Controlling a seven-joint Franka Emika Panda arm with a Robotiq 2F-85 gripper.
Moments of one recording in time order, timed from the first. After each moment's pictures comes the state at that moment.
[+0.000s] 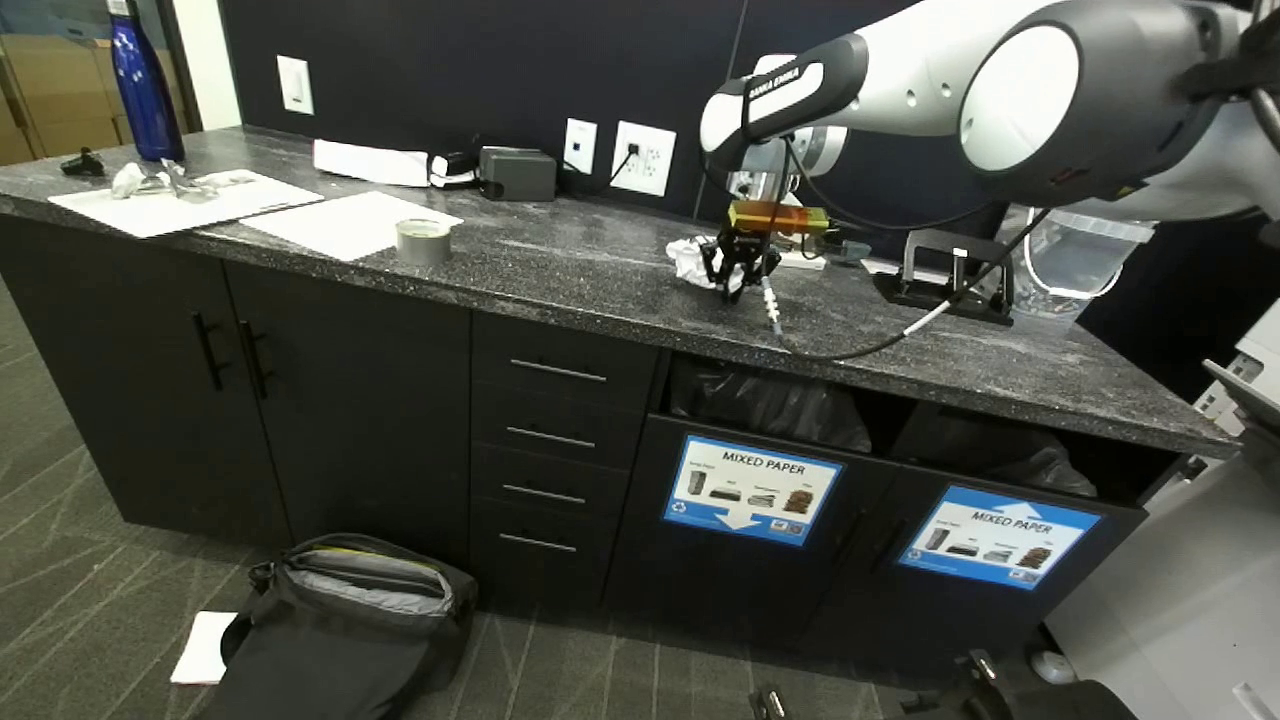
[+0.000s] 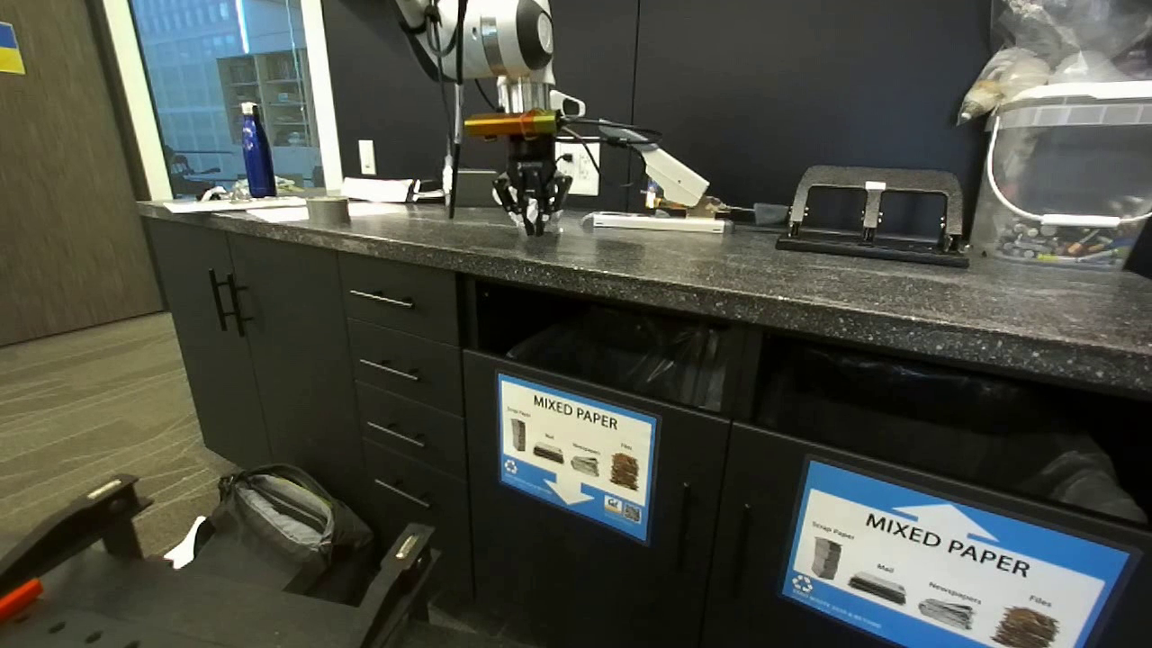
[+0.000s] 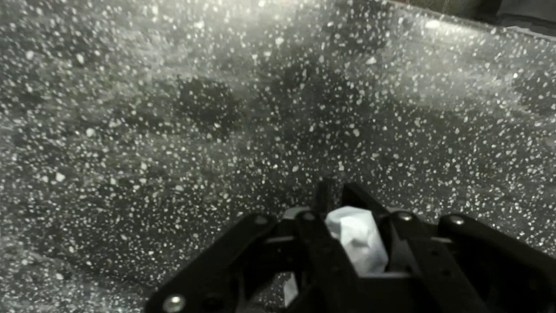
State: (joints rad) arm 0.07 0.91 -0.06 -1.05 -0.04 1.99 0.09
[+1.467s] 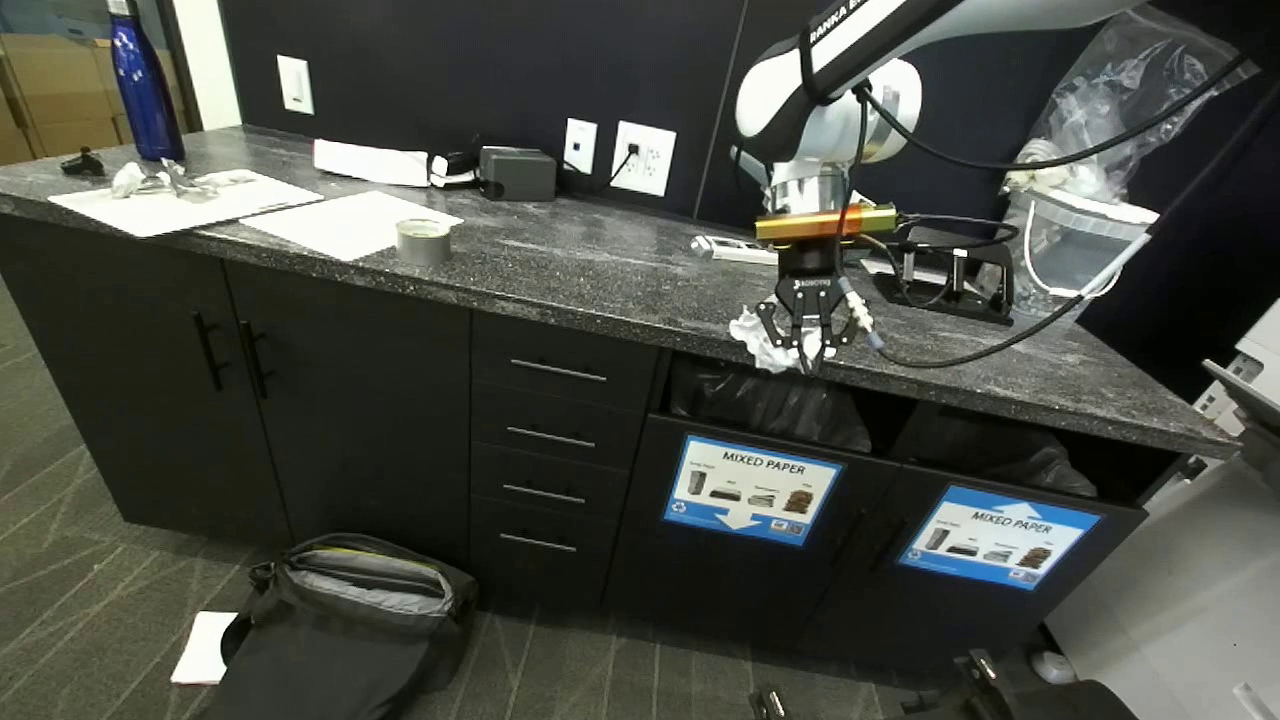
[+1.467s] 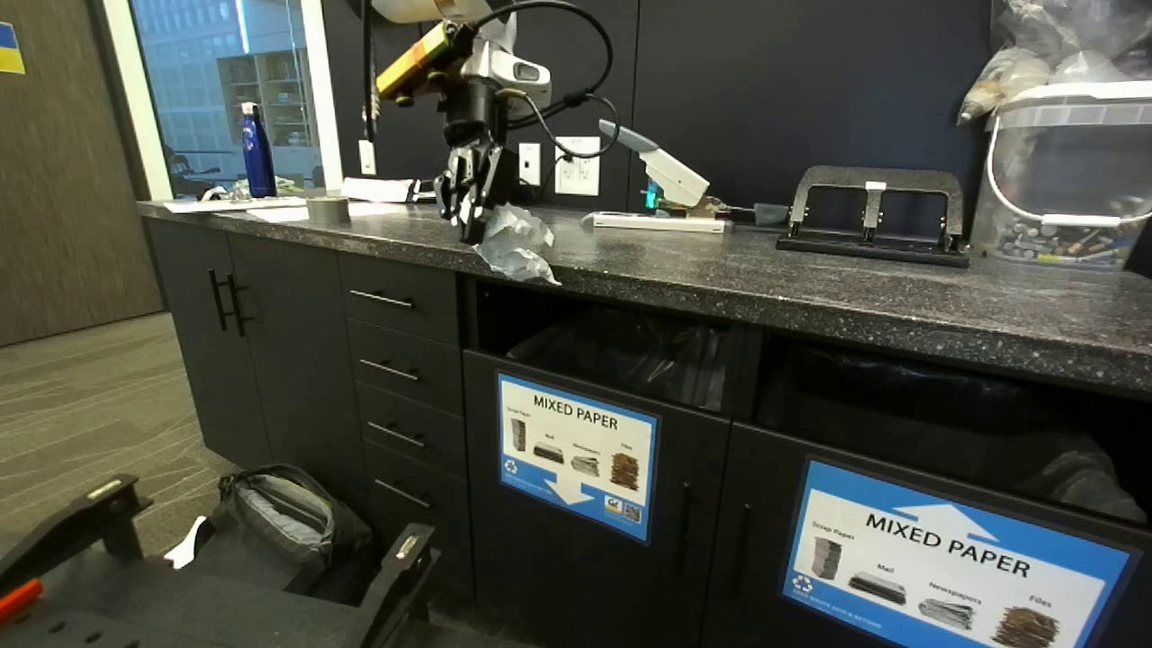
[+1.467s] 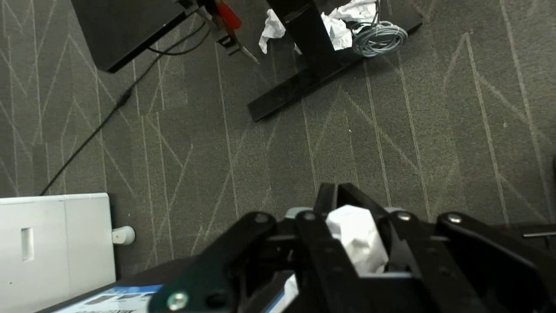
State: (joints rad) arm 0.13 0.42 -0.09 -1.78 -0.10 1.73 0.57
